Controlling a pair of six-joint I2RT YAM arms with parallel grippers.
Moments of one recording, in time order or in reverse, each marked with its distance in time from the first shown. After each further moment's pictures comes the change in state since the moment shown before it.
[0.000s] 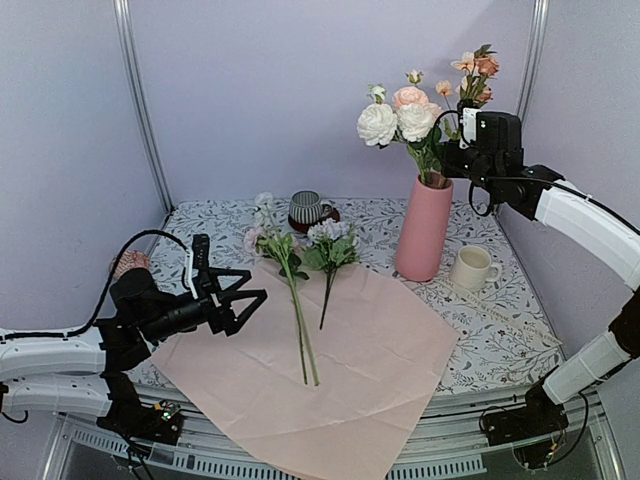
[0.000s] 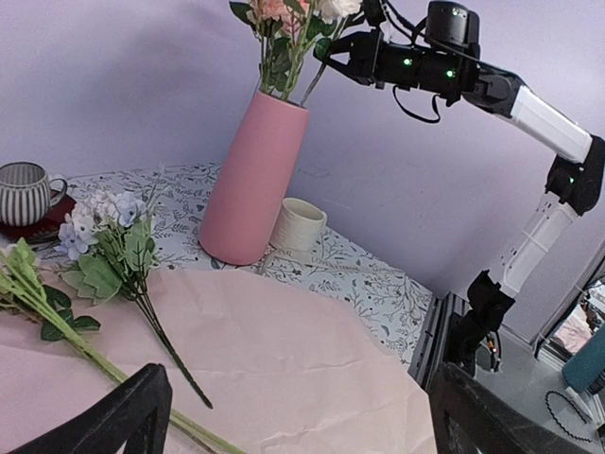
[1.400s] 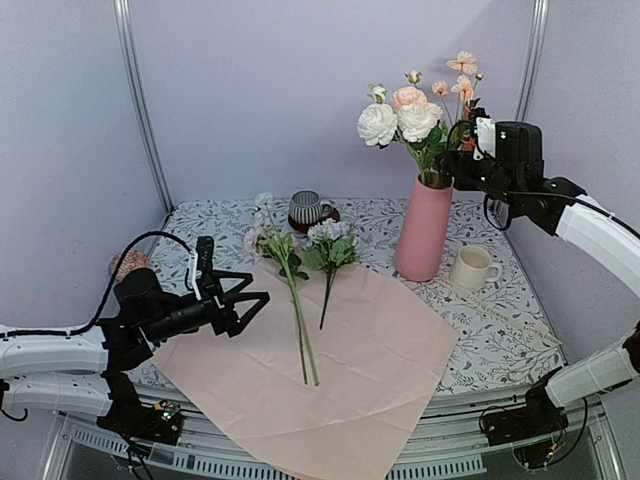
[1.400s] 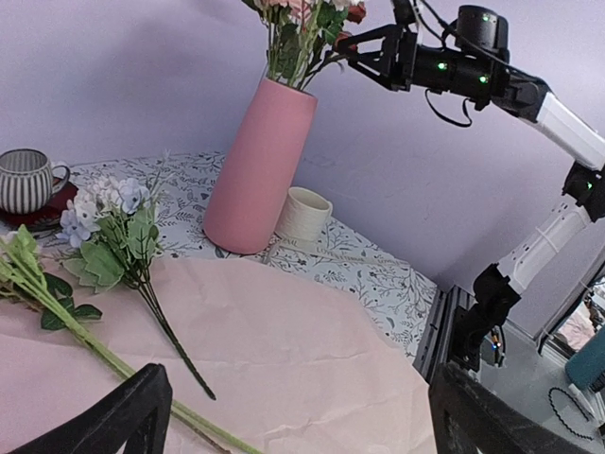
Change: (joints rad) left arm 0.000 0.026 0.000 -0.004 -0.003 -0.001; right arm -0.013 -0.122 -0.106 -0.053 -0.101 0.020
